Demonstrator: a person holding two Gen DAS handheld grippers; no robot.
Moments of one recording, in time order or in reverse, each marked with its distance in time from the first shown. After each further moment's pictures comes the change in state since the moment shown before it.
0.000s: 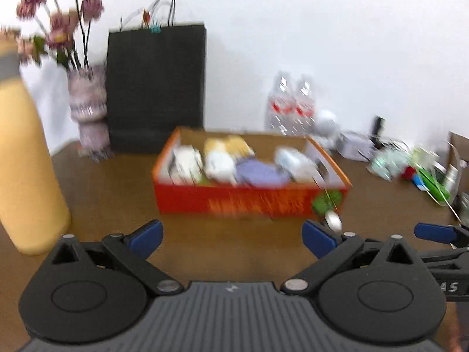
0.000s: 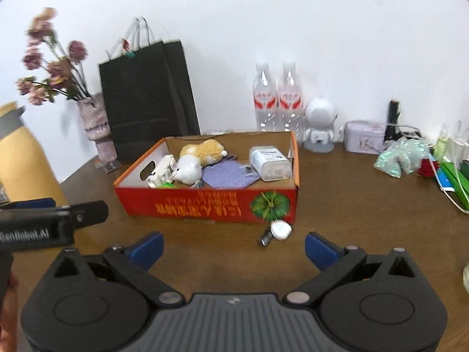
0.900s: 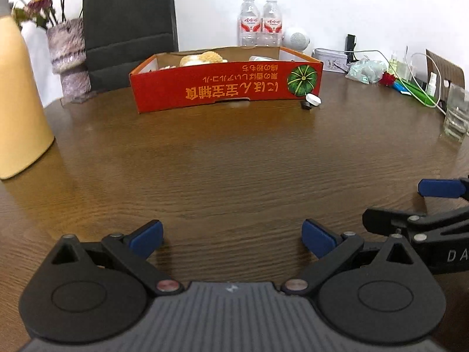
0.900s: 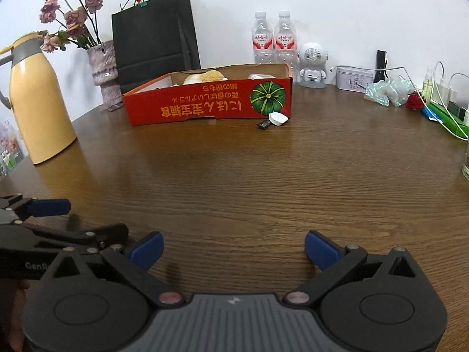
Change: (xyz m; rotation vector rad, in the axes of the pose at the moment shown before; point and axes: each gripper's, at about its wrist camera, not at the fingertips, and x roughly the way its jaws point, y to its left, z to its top) left arm -0.001 -0.009 -0.109 0.129 0.152 -0.006; right arm -0.019 0.006 -0.113 -0.013 0.131 0.002
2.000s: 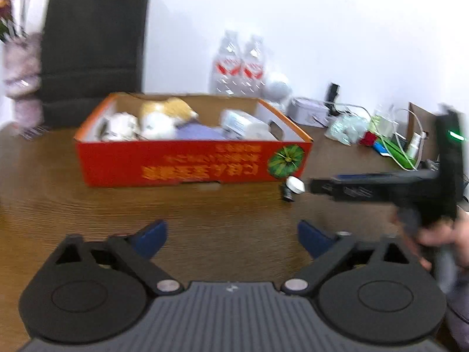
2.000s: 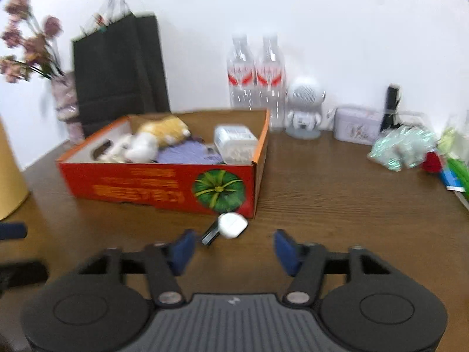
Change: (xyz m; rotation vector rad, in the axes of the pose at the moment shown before) left arm 0.061 0.008 0.113 -0.040 -0.072 -0.212; right arm 0.121 -0.074 0.146 -0.008 -0.030 0.004
